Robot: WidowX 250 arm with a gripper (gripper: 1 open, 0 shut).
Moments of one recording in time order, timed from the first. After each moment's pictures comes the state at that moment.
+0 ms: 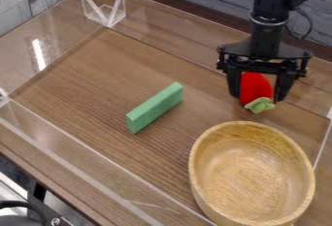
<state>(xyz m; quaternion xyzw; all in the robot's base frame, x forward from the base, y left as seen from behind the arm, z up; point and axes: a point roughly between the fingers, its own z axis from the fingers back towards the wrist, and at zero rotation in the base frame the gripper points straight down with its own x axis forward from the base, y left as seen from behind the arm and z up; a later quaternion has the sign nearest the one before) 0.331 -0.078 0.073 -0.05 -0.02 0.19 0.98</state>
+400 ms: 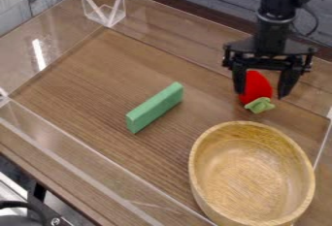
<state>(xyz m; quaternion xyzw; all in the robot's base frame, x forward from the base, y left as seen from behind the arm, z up) 0.337 -0.078 0.070 -0.04 -0.03 0.23 0.97</state>
